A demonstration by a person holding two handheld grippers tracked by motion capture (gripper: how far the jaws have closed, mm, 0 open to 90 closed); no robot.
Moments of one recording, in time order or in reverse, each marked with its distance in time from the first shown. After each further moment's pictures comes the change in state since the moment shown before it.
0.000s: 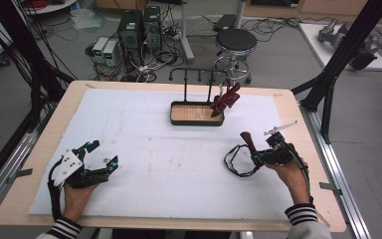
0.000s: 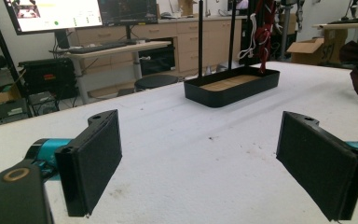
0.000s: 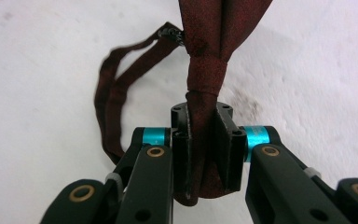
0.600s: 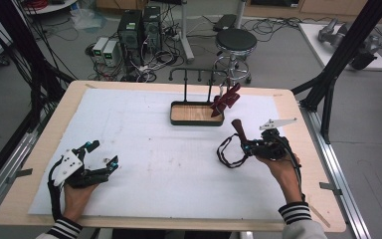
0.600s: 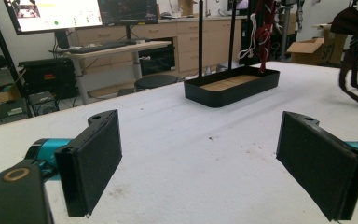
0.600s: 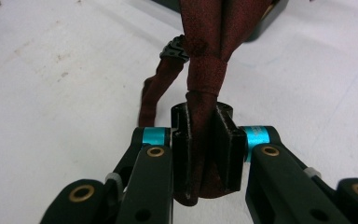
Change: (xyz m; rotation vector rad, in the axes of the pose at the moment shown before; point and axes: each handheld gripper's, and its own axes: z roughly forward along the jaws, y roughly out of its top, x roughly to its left) left arm 0.000 0.000 0.000 0.000 0.000 0.000; right arm 0.024 0.021 -0.007 -0.204 0.032 -0.106
